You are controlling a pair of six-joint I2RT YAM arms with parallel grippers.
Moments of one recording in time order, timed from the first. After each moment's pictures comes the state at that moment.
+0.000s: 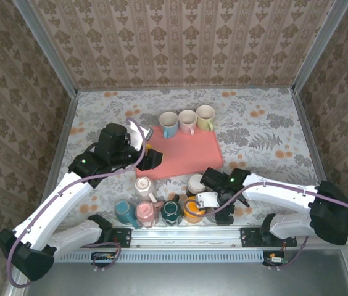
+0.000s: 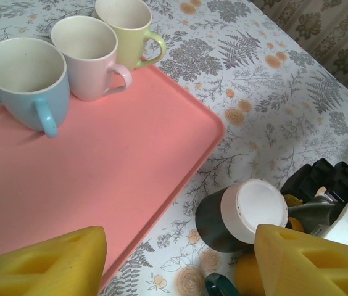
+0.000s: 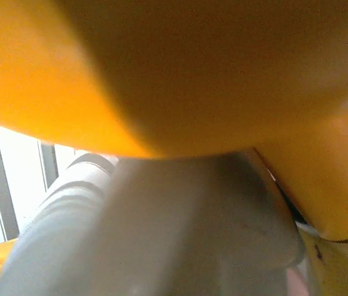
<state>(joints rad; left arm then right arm) -0.64 0.97 1.00 -0.64 0.32 -0.13 0.94 1.27 0.73 -0.93 -0.06 -0.63</state>
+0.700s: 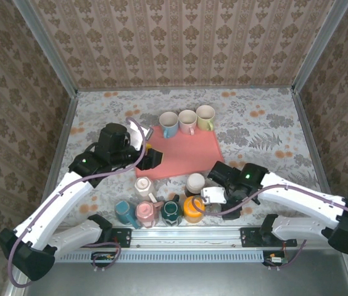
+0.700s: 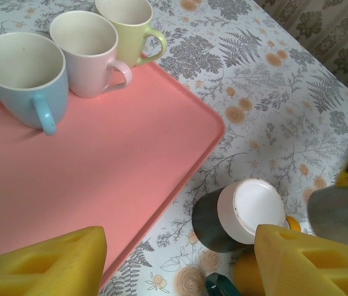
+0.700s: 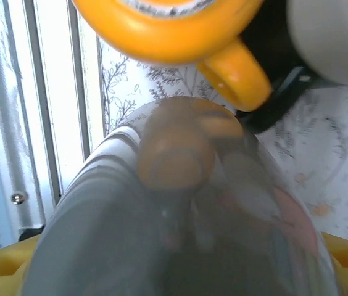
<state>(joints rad) -0.63 0.99 0.99 -0.63 0.33 -0.13 0.92 1.08 0.99 -1.25 -0.03 -0.59</state>
